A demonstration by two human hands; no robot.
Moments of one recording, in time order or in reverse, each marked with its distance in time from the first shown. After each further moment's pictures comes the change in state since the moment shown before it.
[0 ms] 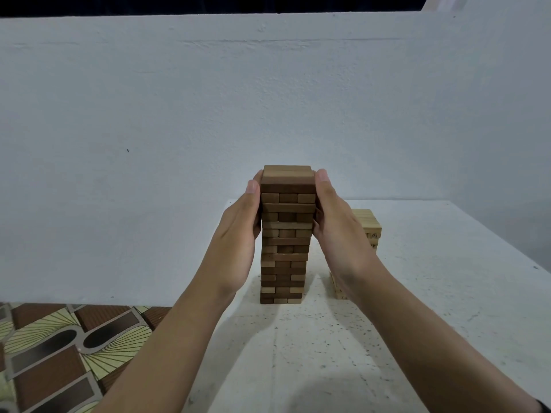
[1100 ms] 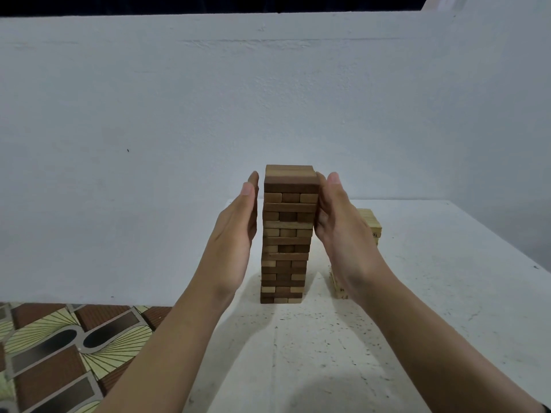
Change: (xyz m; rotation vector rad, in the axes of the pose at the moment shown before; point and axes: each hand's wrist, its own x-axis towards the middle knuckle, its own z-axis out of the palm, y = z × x) left_hand -0.001 -0.012 -0.009 0.000 0.105 -0.111; right_hand -0.006 0.000 -0.004 0.017 0.017 -0.005
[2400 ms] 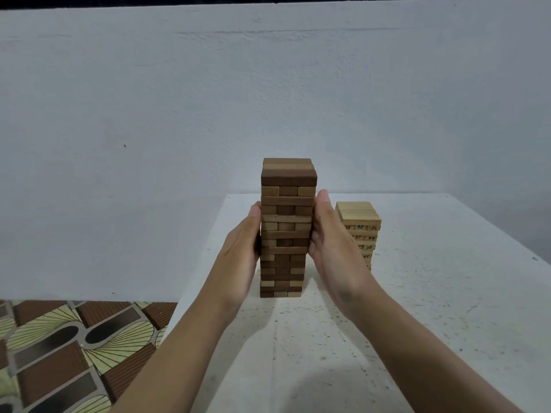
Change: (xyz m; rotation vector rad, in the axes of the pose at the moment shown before) left_hand -0.011 -0.026 0.003 0.032 -0.102 -0.089; right_hand -0.010 0.024 0.008 0.094 -0.052 0.059
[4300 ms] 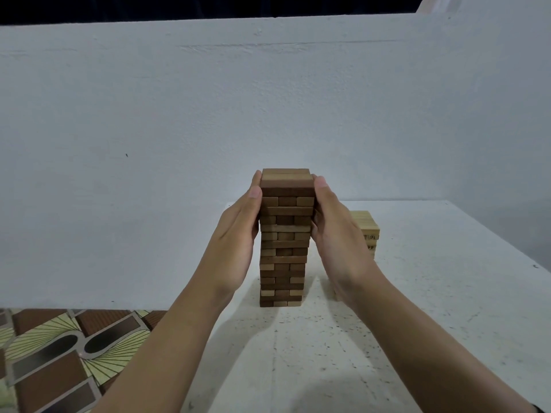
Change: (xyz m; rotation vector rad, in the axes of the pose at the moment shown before) left_hand 0.014 0.031 -0.004 0.008 0.019 0.144; right_hand 0.014 -0.023 -0.001 -0.051 0.064 -0.085
